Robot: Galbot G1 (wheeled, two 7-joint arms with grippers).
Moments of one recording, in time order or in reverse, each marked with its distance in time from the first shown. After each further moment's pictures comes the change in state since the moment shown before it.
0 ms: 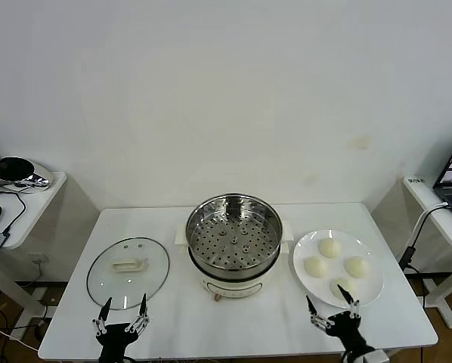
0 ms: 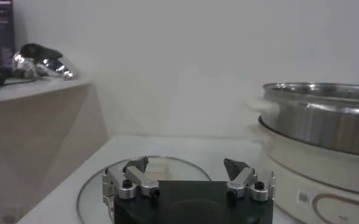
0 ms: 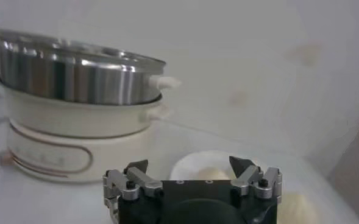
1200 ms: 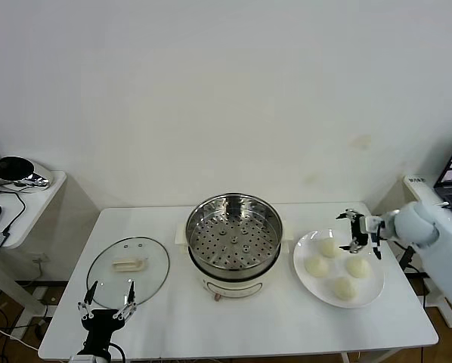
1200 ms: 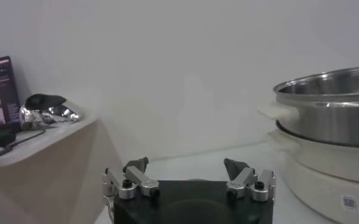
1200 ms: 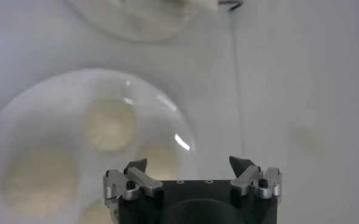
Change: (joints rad) left arm -0.026 0.032 -0.067 -0.022 0.129 0.064 0.000; right arm 1.333 -0.471 -1.000 -0.633 -0.205 -0.111 -0.871
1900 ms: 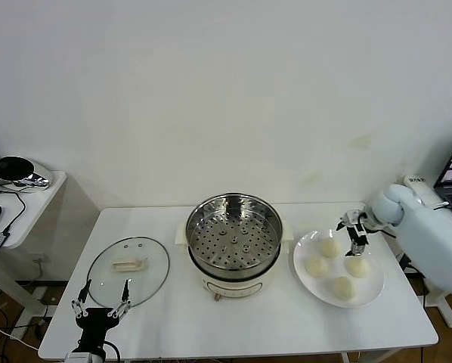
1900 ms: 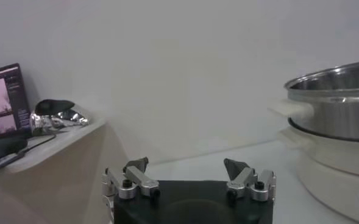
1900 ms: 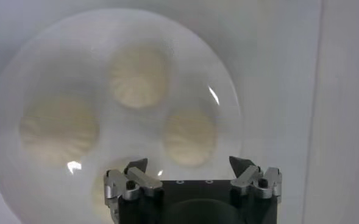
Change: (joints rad) left arm -0.004 -0.005 -0.019 0.010 0.018 -0.001 0.002; right arm 0.137 0.191 -0.170 -0.331 -0.113 0.071 -0.057
